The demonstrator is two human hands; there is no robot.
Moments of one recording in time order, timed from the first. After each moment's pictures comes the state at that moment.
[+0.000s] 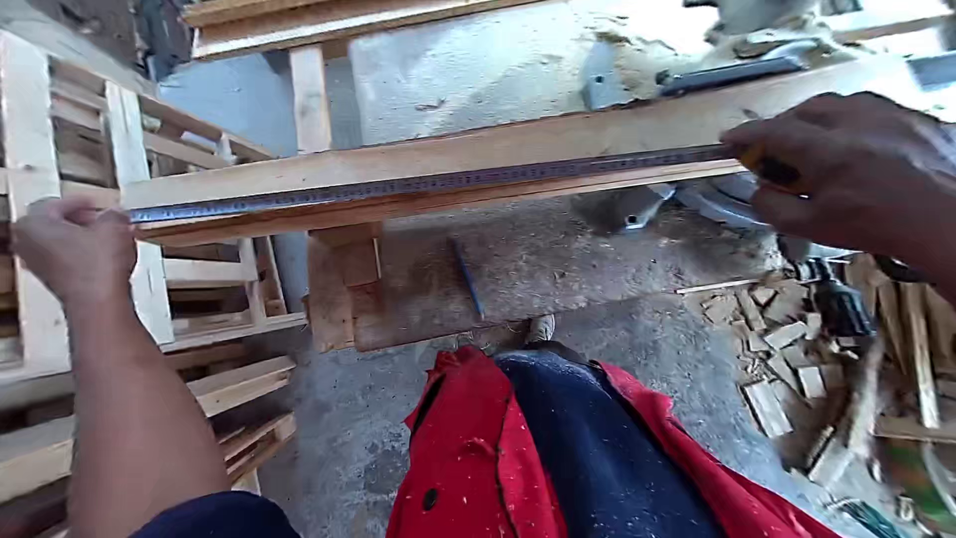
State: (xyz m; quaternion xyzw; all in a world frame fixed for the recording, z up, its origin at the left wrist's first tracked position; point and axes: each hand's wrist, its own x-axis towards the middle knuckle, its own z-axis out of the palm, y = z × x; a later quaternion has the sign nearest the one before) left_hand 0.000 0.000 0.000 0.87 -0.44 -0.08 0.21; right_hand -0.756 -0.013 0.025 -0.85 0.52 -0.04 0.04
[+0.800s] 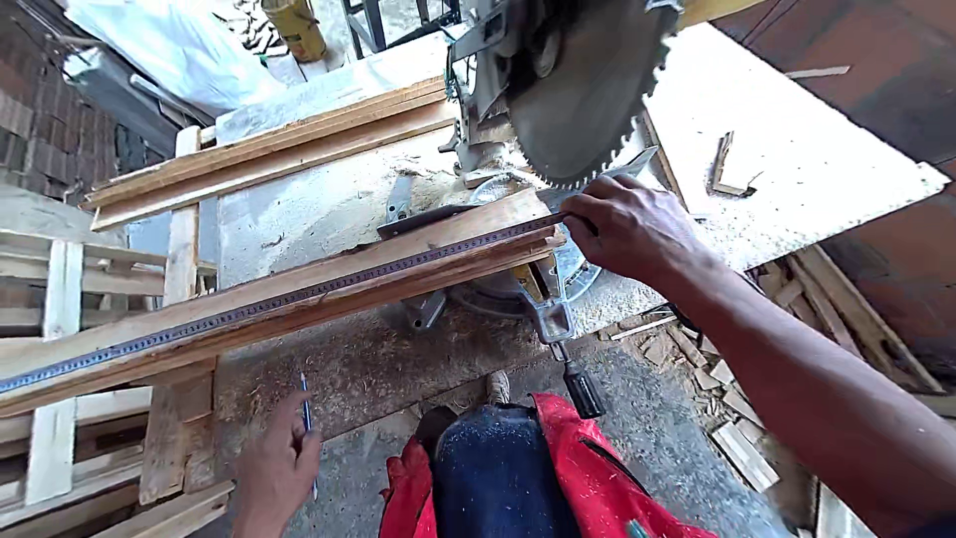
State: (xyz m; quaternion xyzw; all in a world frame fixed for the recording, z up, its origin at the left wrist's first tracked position) left_hand -0.471 0.112 -0.071 0.72 -0.66 -0.19 0.10; right_hand -0.988 -0.058 0.003 -0.80 0.59 -0.10 -0.03
